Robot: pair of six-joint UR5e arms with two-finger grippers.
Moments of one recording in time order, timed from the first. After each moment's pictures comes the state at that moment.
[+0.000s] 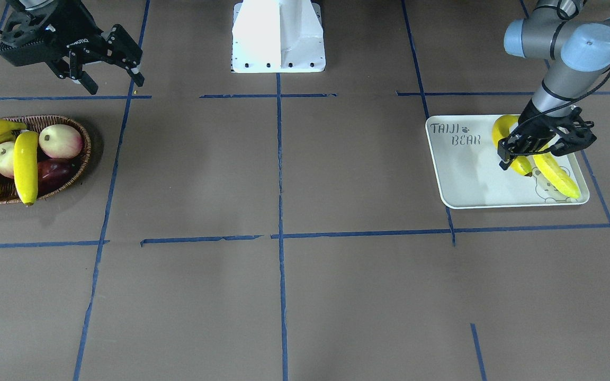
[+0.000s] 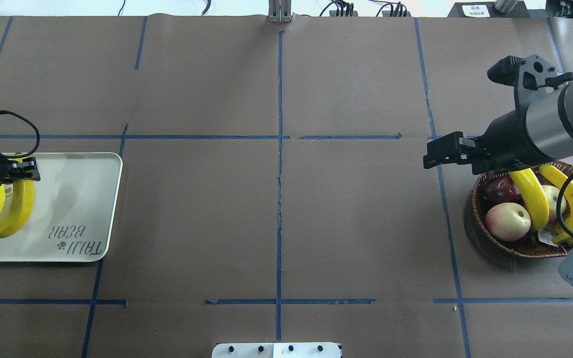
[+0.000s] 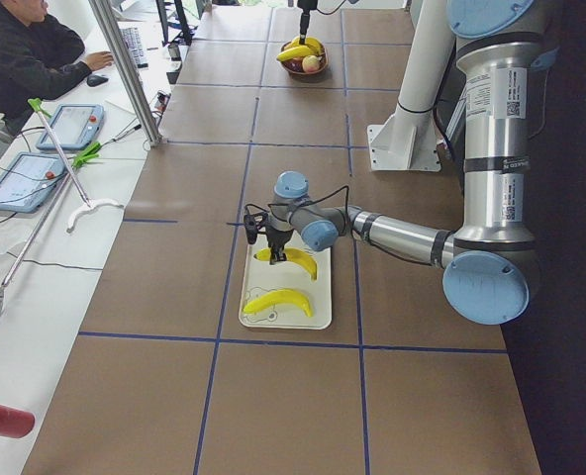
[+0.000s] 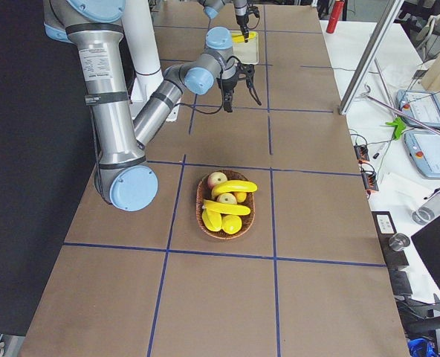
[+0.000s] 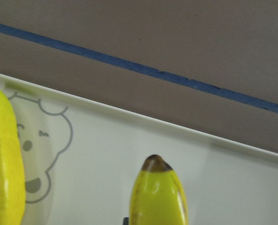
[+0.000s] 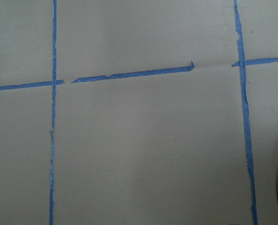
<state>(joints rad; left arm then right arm) -0.87 -1.49 -1.75 -2.13 -1.91 -1.20 0.82 -1.39 2.29 -1.57 2.11 1.12</state>
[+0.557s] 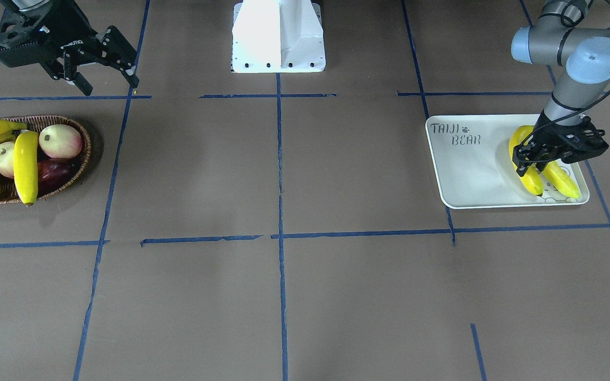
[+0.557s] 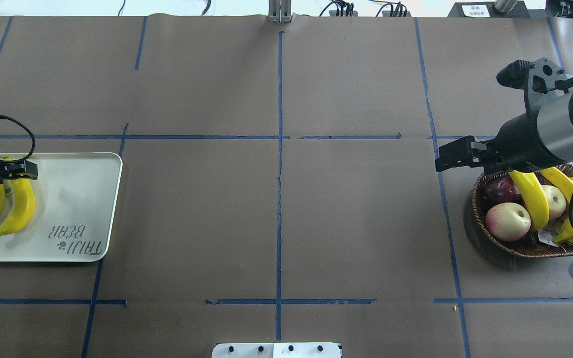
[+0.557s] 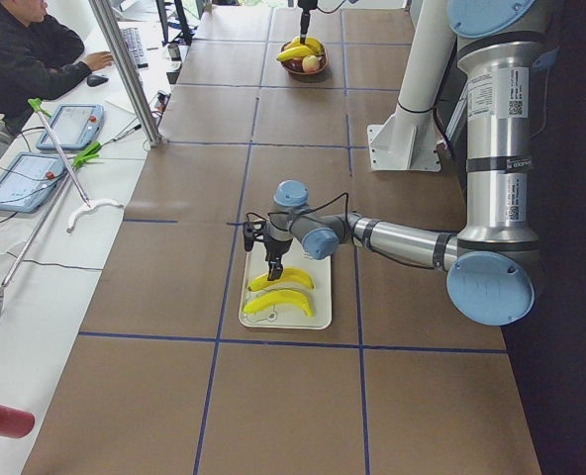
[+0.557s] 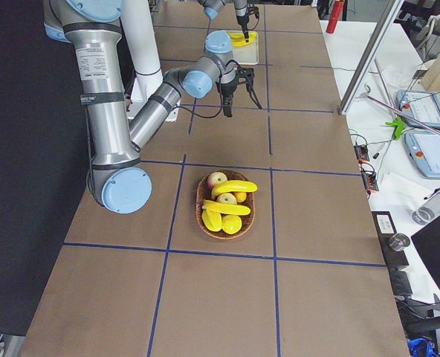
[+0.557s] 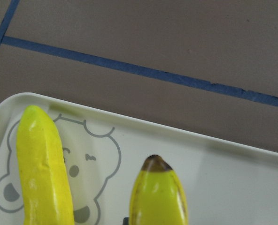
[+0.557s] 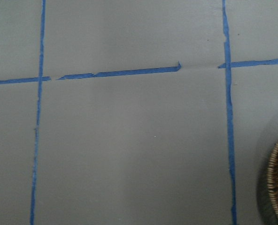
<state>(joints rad) -0.87 -1.49 -1.74 -2.13 -1.89 -1.07 0.85 -1.45 2.30 -1.57 2.11 1.04</state>
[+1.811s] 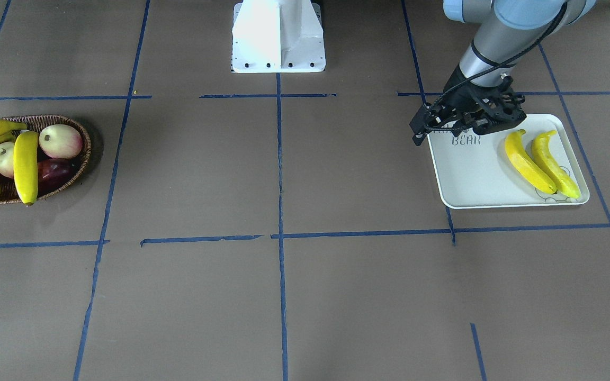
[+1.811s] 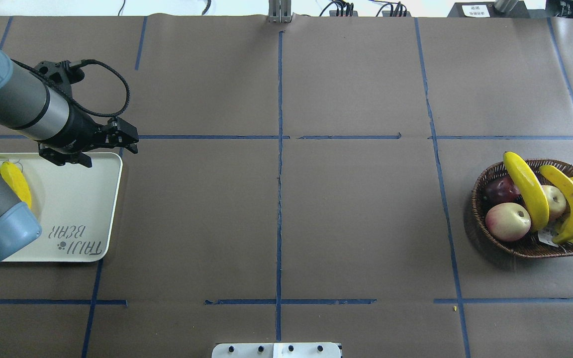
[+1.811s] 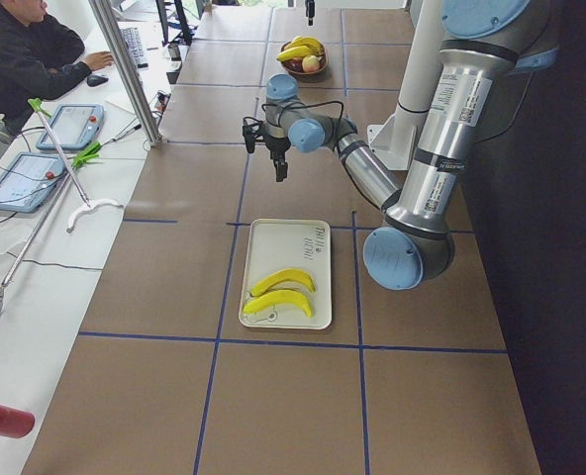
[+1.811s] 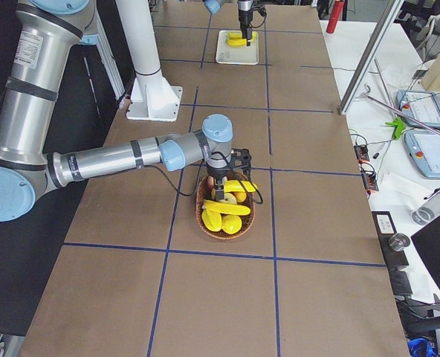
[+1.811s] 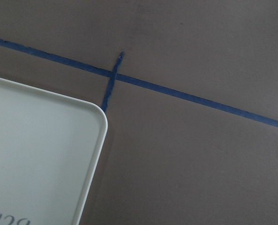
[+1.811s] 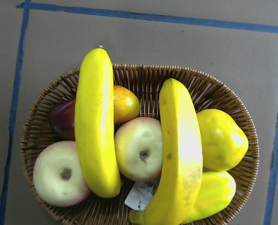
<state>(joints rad) -0.81 -1.88 -2.01 -1.61 -2.08 -1.31 1.20 -1.88 2.02 -1.28 2.32 0.49</state>
